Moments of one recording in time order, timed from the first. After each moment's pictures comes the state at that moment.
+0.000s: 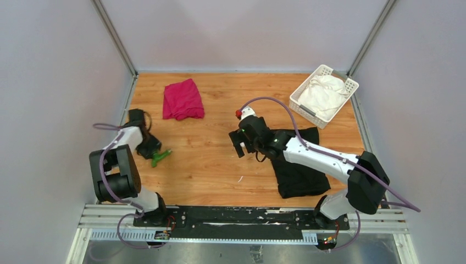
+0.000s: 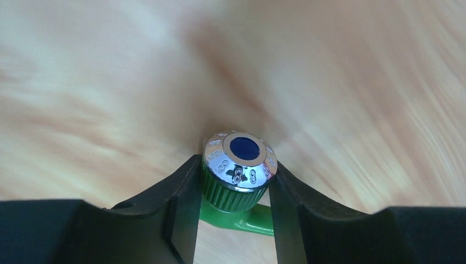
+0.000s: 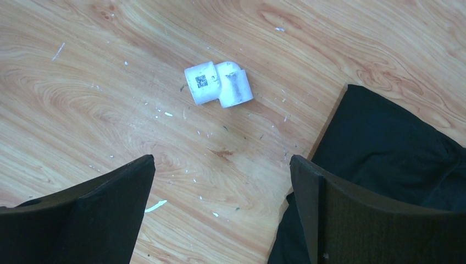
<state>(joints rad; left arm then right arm) 0.38 1.51 0.82 -0.57 -0.12 -0.64 0.93 1.46 1.07 -0.41 0.33 0.24</state>
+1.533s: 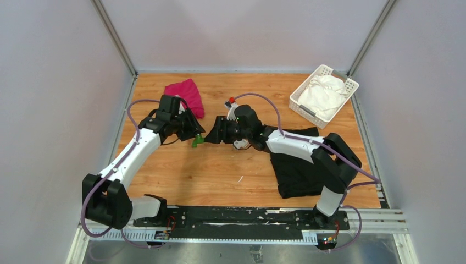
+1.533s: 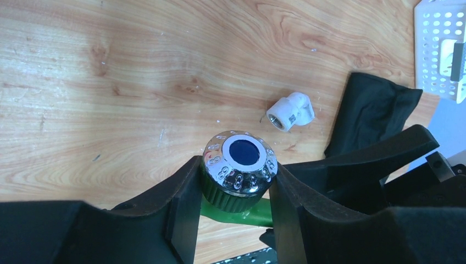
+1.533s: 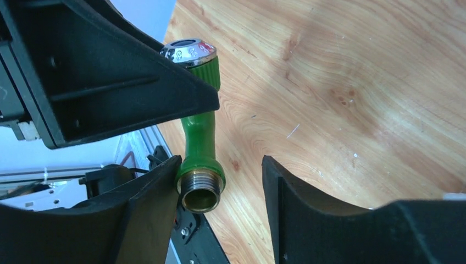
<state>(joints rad) -0.27 1.26 0.98 -0.58 0.18 -0.74 0.84 1.72 1.10 0.22 -0.36 0.75</state>
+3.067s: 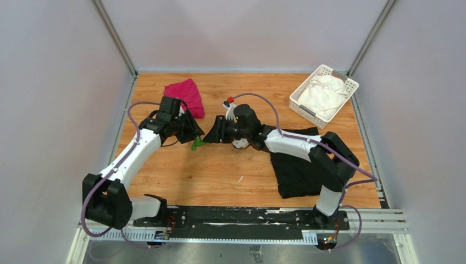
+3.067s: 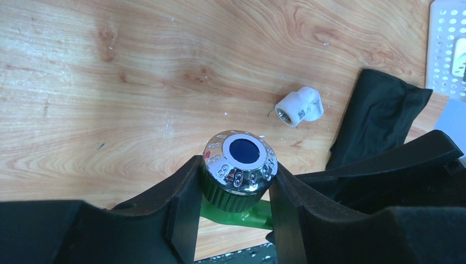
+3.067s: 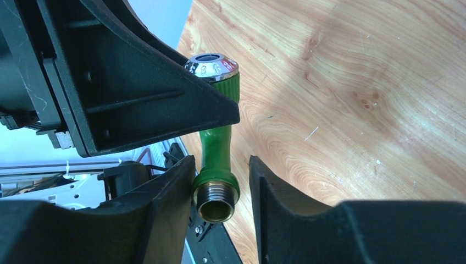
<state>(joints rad) -0.27 1.26 0.97 -0.61 0.18 -0.75 0.84 1.76 1.12 0.26 -0.42 0.80</state>
